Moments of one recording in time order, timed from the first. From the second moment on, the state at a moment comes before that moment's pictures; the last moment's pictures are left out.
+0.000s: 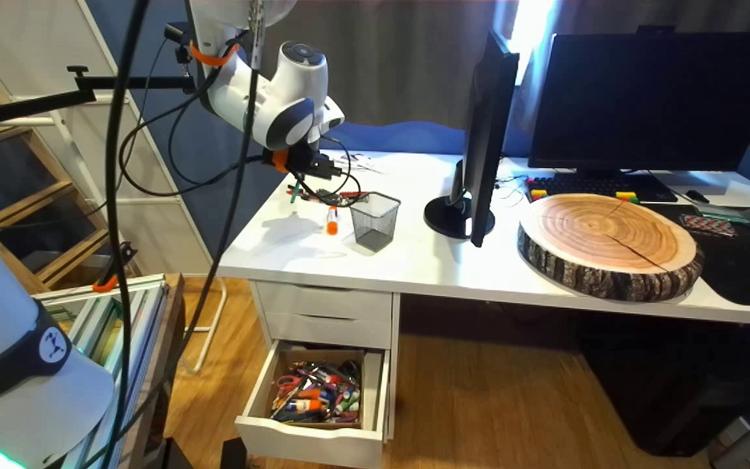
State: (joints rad) arm -0.09 0.70 0.87 -2.30 -0.23 3.09 -0.42
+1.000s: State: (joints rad) arm -0.38 0.65 0.94 -2.43 -0.39 3.60 -0.29
